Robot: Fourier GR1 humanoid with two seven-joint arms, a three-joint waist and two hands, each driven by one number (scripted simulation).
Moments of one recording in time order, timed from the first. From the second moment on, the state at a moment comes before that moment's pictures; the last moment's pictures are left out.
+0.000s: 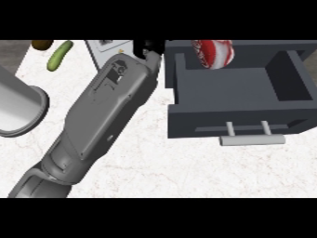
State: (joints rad) left arm -1.17 0.00 -0.18 -0.92 0.39 0.59 0.11; right arm 0.40 -0.02 -0.67 -2.29 -0.54 0.44 0.28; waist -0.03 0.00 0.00
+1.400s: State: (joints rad) left arm -1.37 0.00 -0.54 -0.55 0.82 0.73 -0.07; right arm 0.37 -0.04 -0.67 -2.30 -0.55 0.45 0.31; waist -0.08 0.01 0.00
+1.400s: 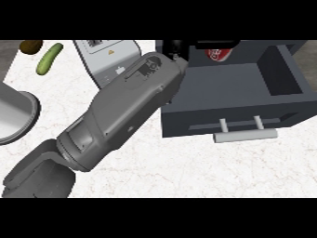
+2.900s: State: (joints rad) left arm -1.40 0.00 -0.60 -0.47 1.02 0.77 -0.27; right arm 0.22 -0.10 -0.63 -2.37 -0.25 0.53 0.12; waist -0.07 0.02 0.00
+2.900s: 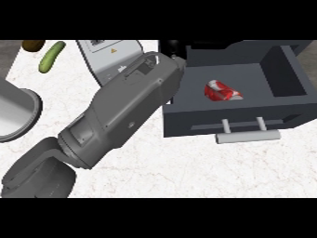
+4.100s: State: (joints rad) left arm -1.40 0.04 -0.58 -0.54 1.00 0.81 -0.20; right arm -0.23 -0.11 -0.05 -1.96 0.81 0.25 -0.02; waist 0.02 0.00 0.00
